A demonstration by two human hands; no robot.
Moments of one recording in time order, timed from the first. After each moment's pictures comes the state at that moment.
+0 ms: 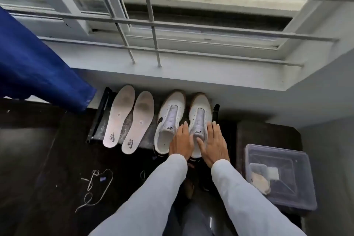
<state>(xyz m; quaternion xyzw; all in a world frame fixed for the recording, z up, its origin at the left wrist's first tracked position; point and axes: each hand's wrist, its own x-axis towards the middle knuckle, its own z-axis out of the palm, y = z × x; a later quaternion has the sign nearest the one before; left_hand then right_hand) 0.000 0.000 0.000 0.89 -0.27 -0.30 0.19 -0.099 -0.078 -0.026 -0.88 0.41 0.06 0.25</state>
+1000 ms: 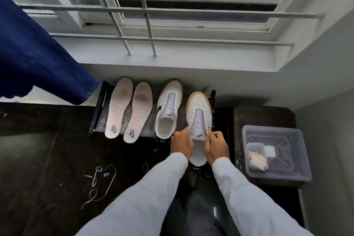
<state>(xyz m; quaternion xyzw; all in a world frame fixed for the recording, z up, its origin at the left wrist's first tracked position) -0.036 0.044 -0.002 0.88 -0.29 -0.28 0.24 -0.139 -0.030 -0.011 -0.71 0.57 -0.03 0.41</state>
